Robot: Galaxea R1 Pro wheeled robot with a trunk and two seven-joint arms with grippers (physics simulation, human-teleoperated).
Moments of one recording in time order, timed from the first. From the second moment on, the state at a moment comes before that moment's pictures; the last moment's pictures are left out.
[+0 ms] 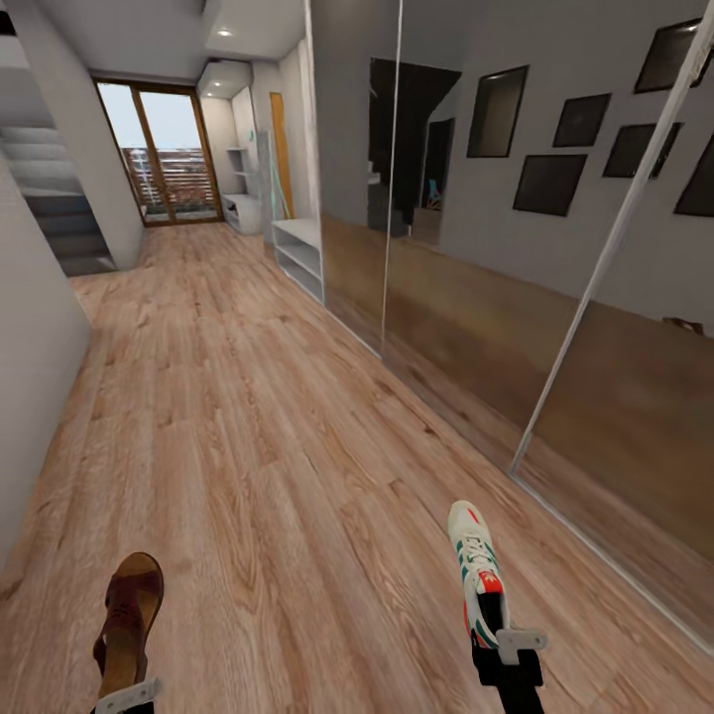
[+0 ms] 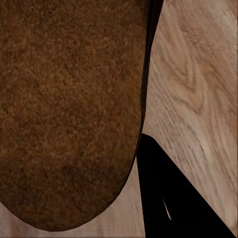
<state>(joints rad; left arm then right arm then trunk) -0.27 0.14 0.45 -0.25 -0.08 -0.55 -0.10 -0.46 -0.01 0.12 -0.08 0.03 -0.56 -0.23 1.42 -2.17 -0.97</state>
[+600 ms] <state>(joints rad) -0.27 0.14 0.45 -0.24 -0.08 -0.55 -0.10 -0.46 -0.01 0.12 -0.08 0.03 -0.56 -0.23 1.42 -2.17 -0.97</state>
